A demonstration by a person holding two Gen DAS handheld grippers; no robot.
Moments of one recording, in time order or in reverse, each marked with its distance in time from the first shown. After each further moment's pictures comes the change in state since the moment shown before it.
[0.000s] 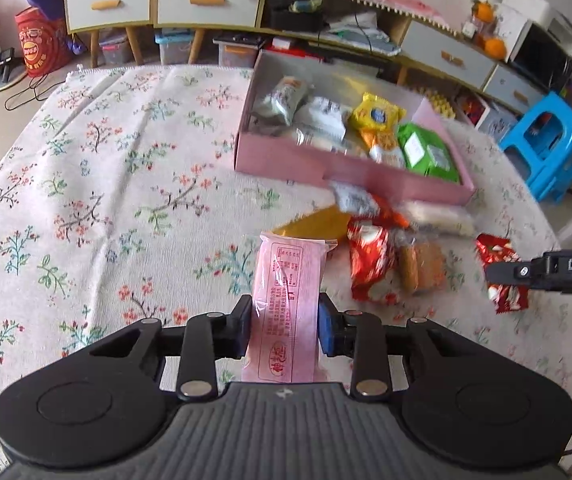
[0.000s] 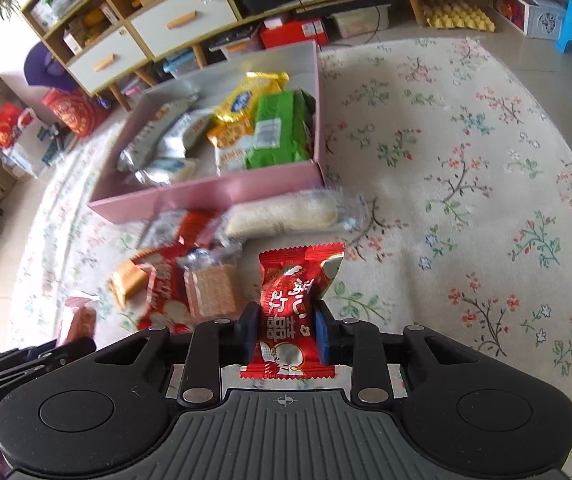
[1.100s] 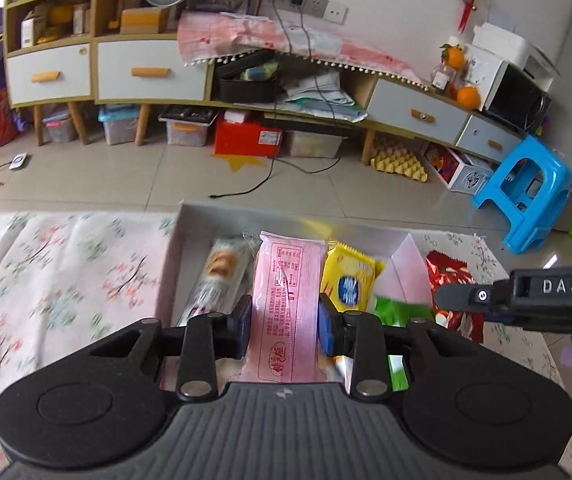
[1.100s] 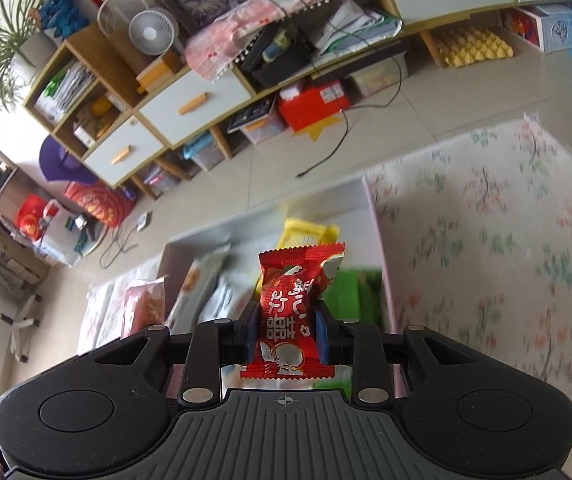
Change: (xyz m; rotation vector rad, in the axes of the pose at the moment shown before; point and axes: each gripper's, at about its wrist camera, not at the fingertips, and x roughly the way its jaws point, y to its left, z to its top) left arm 0.076 -0.033 0.135 0.090 -0.163 -0.098; right arm 0.044 0.007 0.138 0.124 -0.165 0.107
